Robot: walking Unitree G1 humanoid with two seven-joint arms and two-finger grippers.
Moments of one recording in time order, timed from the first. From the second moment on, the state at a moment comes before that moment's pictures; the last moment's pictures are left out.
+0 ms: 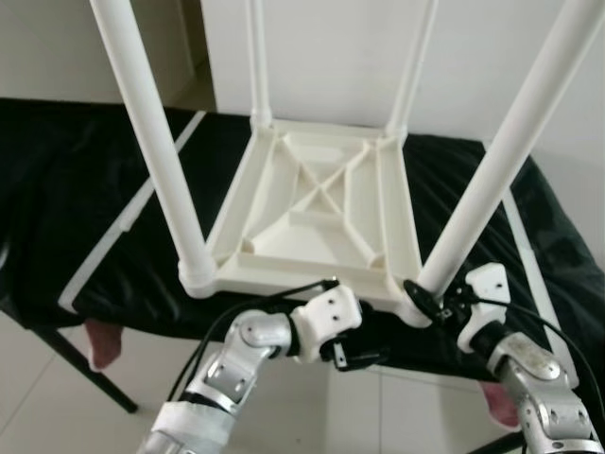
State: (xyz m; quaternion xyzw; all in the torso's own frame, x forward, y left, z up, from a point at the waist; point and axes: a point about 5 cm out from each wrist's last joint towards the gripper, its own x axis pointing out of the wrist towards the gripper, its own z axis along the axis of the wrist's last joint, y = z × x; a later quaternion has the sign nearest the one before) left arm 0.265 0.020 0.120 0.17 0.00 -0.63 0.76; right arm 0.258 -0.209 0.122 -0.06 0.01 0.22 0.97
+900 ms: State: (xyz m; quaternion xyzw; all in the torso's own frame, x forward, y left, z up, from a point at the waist) left arm 0.263 0.019 0.119 0.17 0.00 -0.63 0.76; right arm 0.253 -0.160 0.117 0.05 -0.02 -0.09 0.99
